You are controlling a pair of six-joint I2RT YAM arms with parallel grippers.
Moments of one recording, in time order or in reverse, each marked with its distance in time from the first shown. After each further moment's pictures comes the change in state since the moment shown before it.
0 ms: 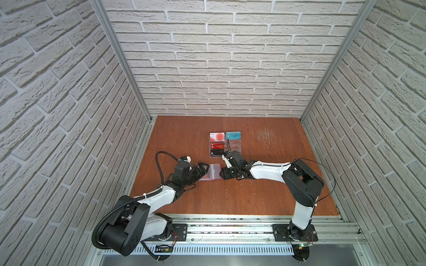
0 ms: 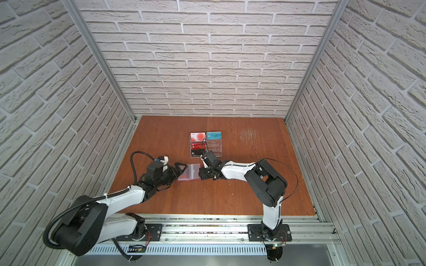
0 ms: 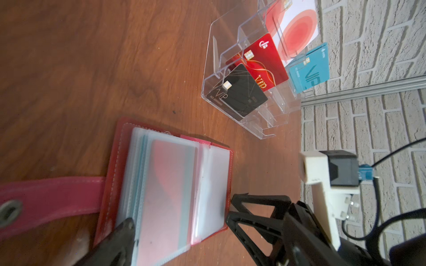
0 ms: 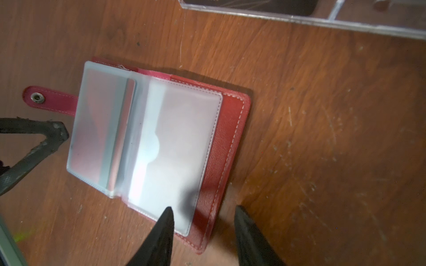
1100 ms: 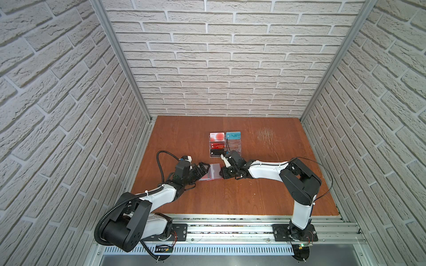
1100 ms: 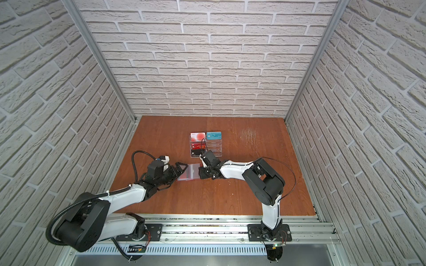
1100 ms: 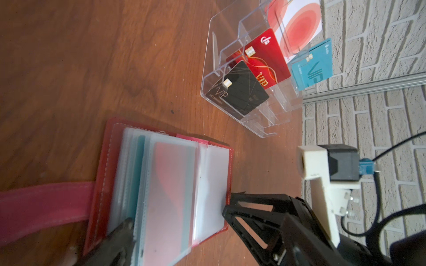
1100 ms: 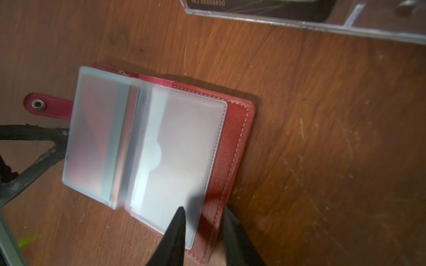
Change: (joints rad) left arm 0.002 0.033 0.013 0.014 0.018 0.009; right arm 0.000 0.030 0.022 0.013 -0.012 0.009
